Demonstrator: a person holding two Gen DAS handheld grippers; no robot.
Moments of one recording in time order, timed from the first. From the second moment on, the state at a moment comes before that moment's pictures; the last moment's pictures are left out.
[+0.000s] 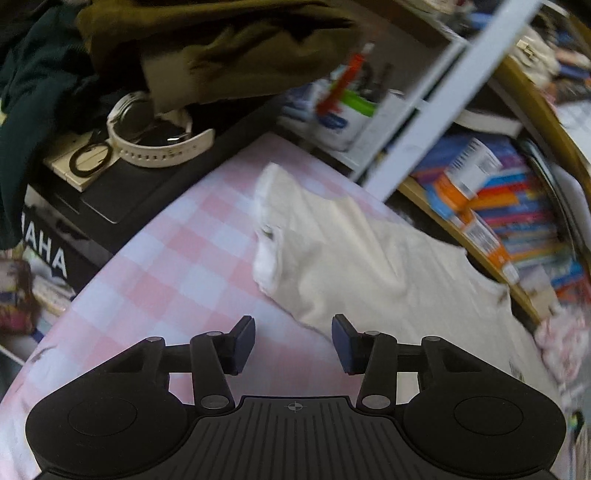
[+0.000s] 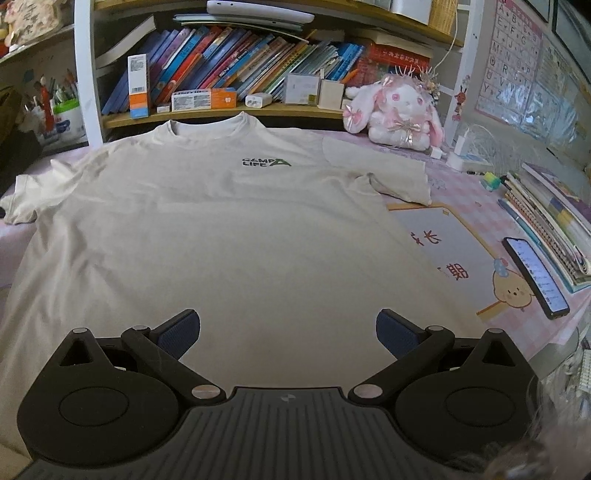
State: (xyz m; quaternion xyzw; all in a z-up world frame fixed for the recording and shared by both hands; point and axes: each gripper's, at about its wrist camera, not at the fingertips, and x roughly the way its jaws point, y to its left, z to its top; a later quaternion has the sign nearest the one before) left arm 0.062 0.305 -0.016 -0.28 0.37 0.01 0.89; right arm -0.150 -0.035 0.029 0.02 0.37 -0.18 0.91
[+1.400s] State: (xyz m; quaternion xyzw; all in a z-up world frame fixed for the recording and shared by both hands) left arm 0.099 0.142 0.022 -0.03 0.34 -0.19 0.92; right arm -0.151 -0.094 0.017 0.08 0.39 -0.19 0.90
